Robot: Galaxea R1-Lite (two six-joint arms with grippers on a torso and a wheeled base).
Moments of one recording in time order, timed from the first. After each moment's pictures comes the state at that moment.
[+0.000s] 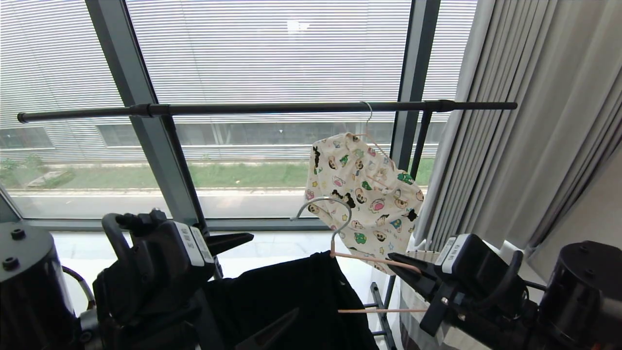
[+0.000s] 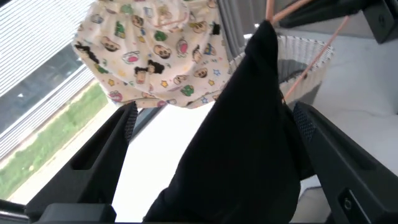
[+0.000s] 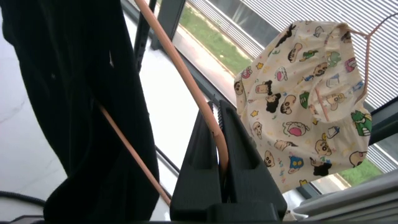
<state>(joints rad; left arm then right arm) -0.79 1.24 -0.45 -0.52 -0.04 0.37 0.99 1.58 -0.37 -1.09 -0.14 -0.33</state>
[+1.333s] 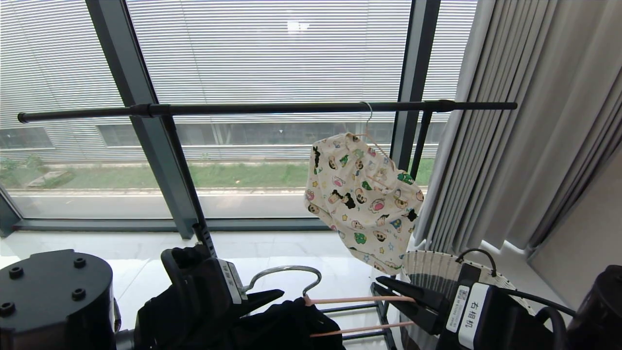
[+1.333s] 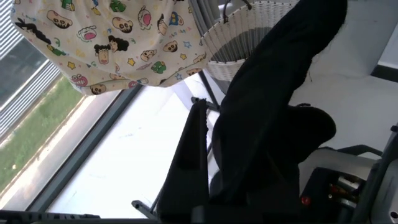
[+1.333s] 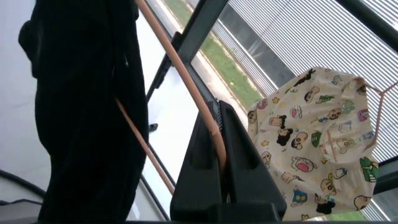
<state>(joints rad) -0.84 1.31 -0.41 -0.52 -0.04 0.38 1.11 1.55 -0.34 -1.14 -0.10 -0.44</state>
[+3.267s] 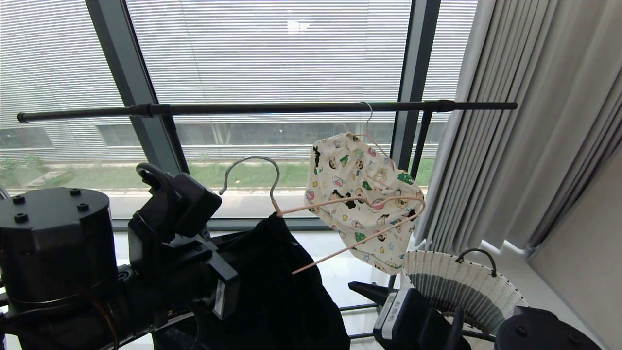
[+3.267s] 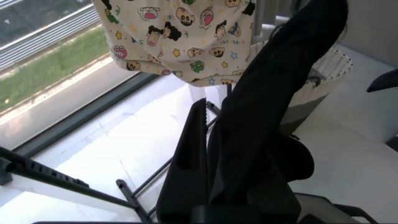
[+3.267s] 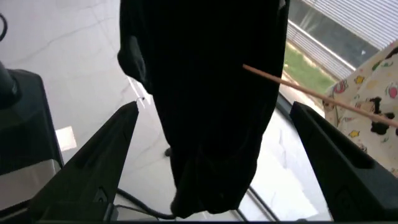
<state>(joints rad) -0.65 1.34 -0.53 -0.52 0.00 0.17 1.26 1.75 -0.43 -1.14 -0.23 -0.03</state>
